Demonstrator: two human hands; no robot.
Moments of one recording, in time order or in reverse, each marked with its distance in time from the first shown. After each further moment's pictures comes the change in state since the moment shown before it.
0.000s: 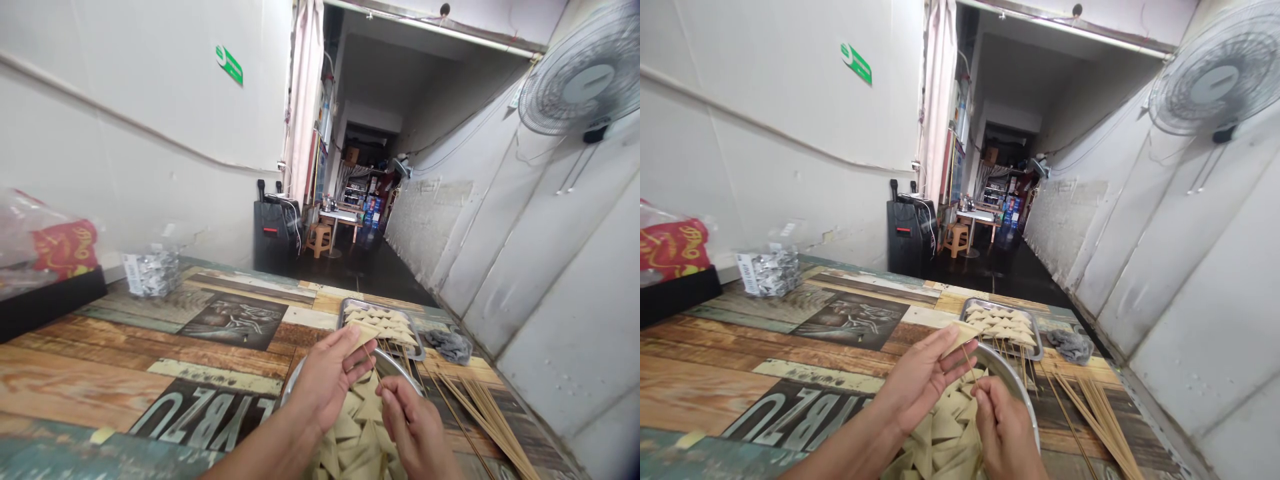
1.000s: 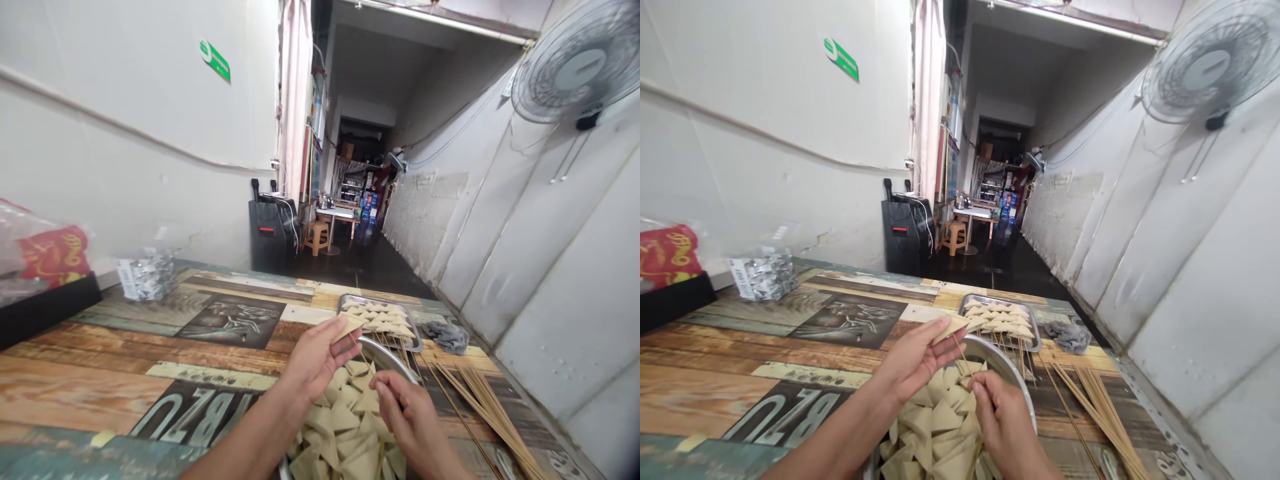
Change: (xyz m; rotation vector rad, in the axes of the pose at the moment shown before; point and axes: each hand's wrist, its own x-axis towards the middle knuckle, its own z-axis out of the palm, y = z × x) left_hand 0.024 0.008 -0.015 0.053 0.039 -0.018; right_hand 0.000 0.005 0.001 0.101 -0.046 0.088
